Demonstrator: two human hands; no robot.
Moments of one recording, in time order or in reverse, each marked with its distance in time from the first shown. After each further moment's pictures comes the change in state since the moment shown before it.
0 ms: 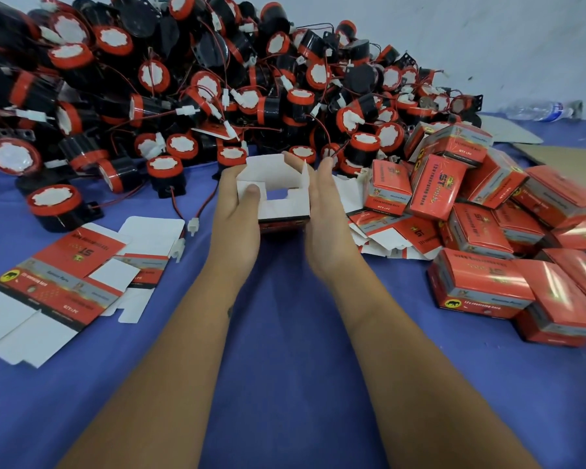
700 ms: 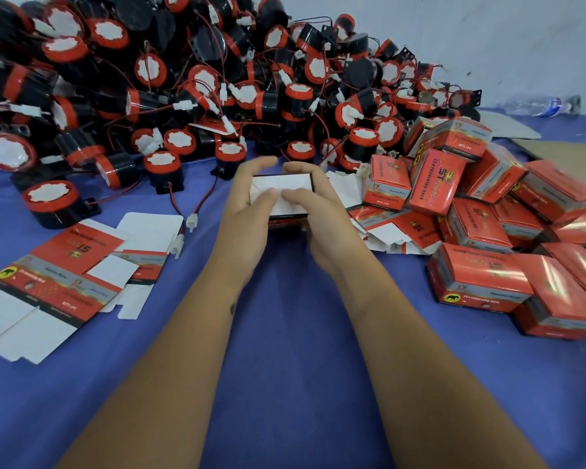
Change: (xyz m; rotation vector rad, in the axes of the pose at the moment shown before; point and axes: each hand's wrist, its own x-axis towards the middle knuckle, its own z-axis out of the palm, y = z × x) left_hand -0.007 0.003 0.003 -0.006 -0.142 0.005; right_hand 0.001 0.006 -0.012 0.061 0.023 0.086
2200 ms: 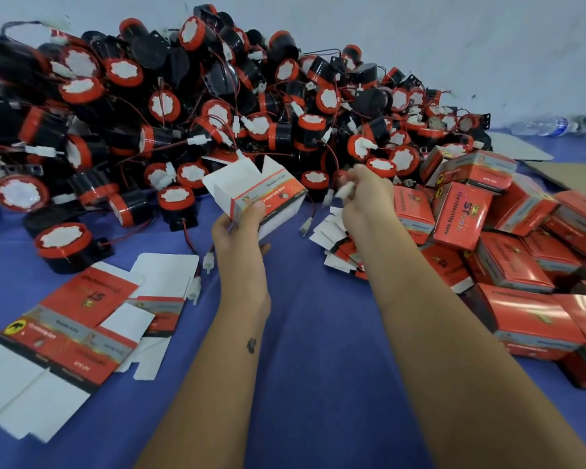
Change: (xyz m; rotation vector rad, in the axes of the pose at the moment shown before) left_hand 0.028 -0.014 -0.008 -0.335 0.431 -0.295; right_hand 0.104 -0.031 -0.027 0.336 0.640 0.120
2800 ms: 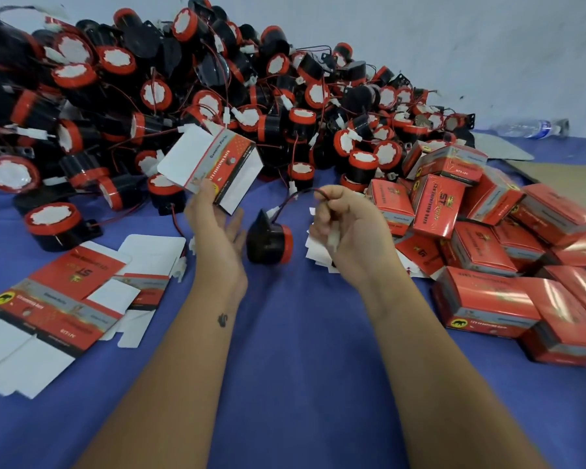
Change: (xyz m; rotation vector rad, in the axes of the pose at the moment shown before) left_hand -0.010 0.008 -0.006 -0.156 -0.049 -0.026; right_hand -0.086 0.009 -0.061 -0.122 -0.569 -0.015
